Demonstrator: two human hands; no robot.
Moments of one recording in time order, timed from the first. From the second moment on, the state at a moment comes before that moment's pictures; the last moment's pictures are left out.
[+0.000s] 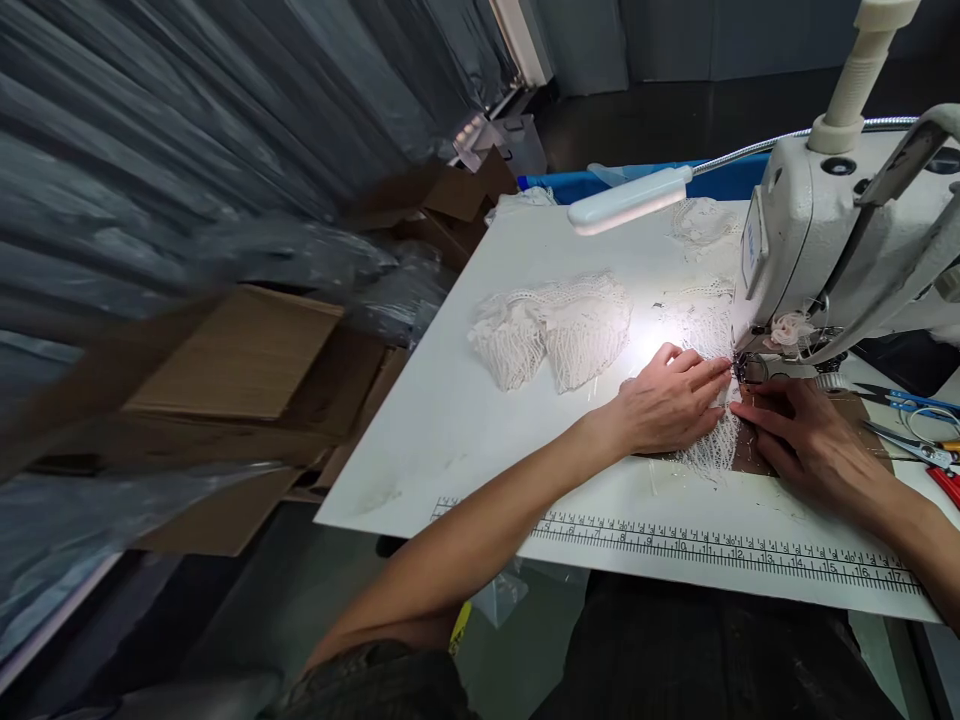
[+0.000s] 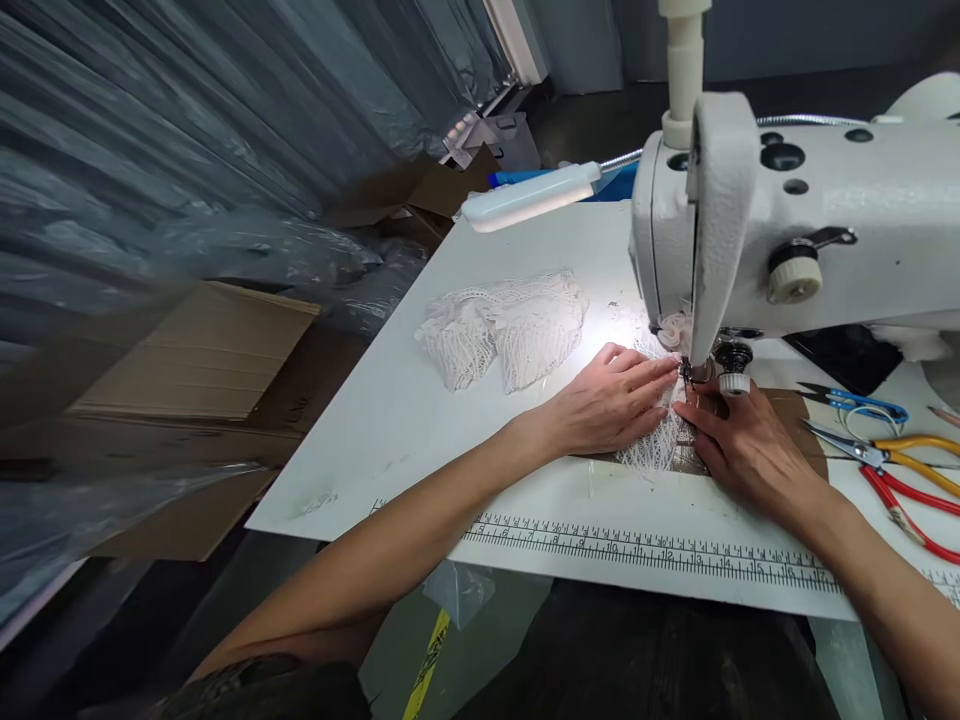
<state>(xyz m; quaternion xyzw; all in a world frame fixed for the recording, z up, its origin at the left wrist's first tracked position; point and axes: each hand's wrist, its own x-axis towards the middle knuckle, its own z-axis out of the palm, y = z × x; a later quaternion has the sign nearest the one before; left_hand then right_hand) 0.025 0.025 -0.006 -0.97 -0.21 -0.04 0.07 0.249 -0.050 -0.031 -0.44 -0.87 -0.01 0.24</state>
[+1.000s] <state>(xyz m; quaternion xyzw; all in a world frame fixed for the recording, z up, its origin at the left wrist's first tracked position) 0.028 0.026 -0.024 -0.97 -0.19 -0.16 0.05 0.249 -0.048 -0.028 -0.43 -0.87 -0.02 0.25</state>
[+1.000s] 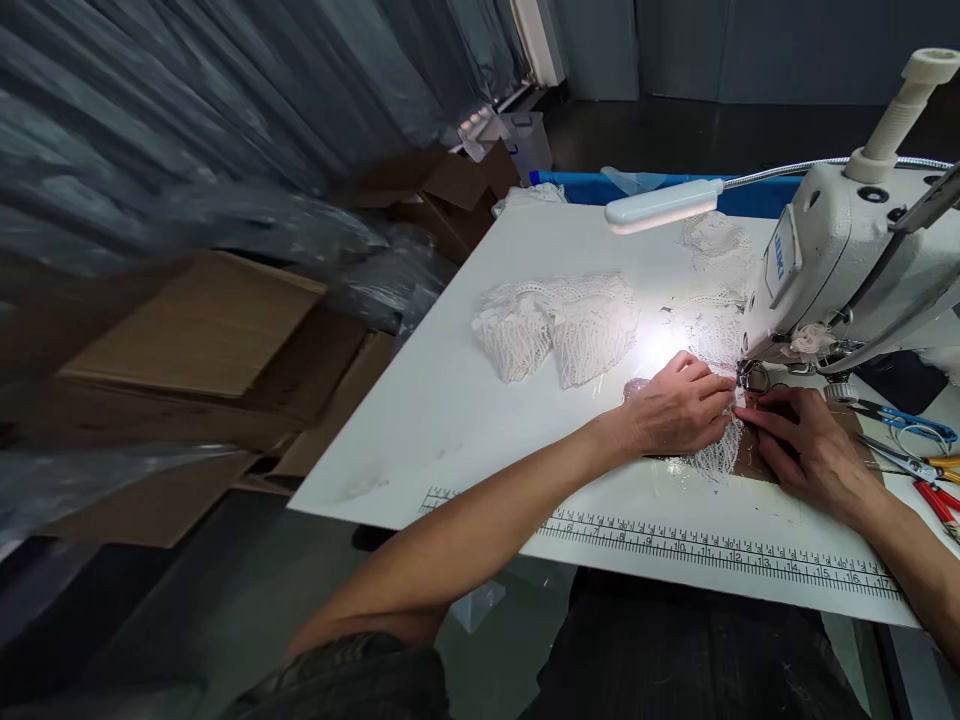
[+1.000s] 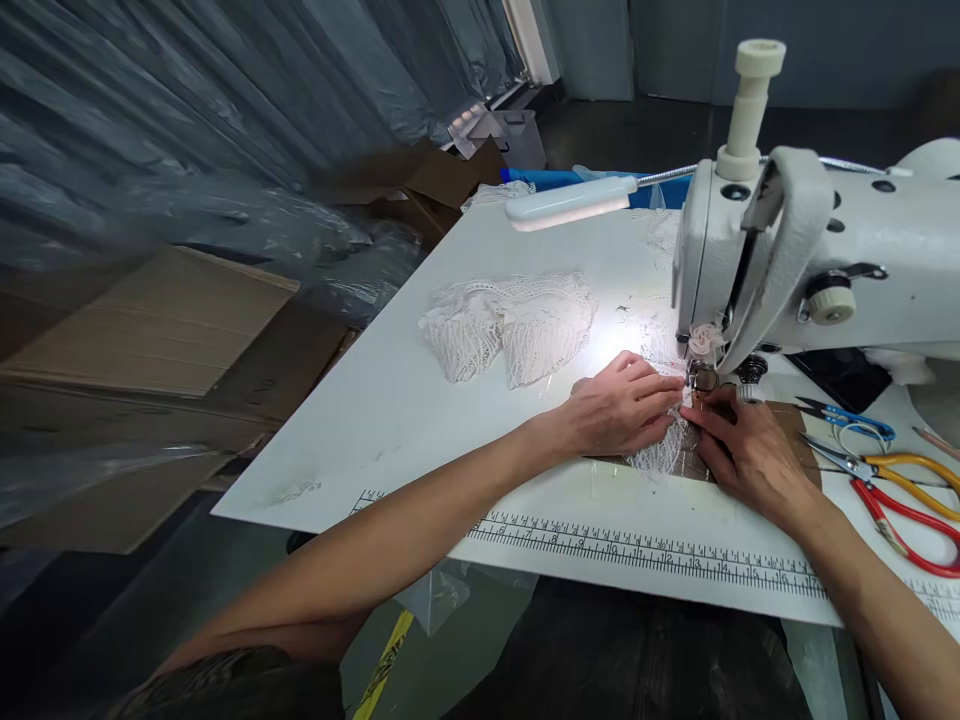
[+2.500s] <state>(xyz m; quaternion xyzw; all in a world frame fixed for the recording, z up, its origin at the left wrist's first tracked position) 0.028 0.072 -0.002 -0.94 -0.32 -0.14 0.01 0.279 -0.088 -0.018 -0.48 -0.82 -0.01 0.30</state>
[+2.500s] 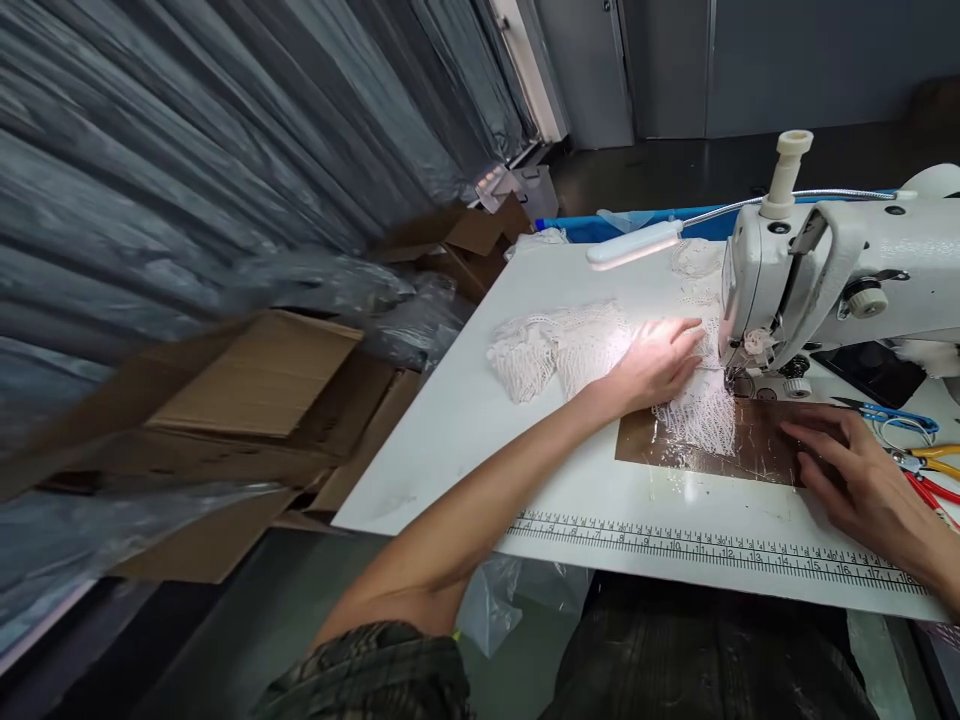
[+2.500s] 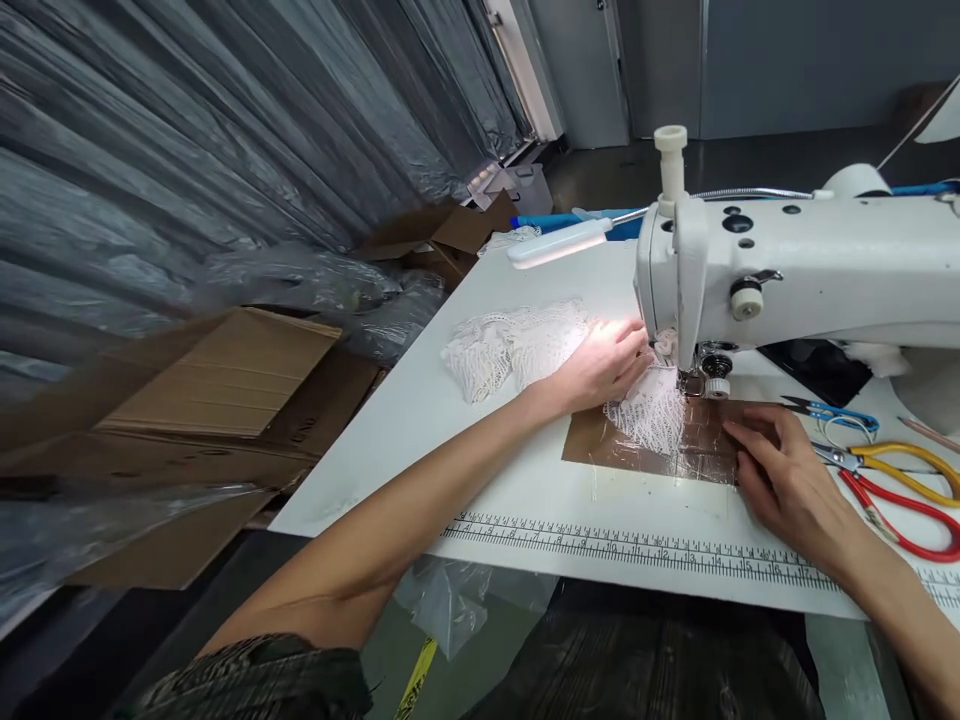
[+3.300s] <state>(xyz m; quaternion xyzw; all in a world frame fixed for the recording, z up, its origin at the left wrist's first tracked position) 0.023 0.015 -0.019 -0.92 -0.13 -0.37 -0.08 0.241 -0.045 -0.003 -0.48 -0.83 0.11 0.24</state>
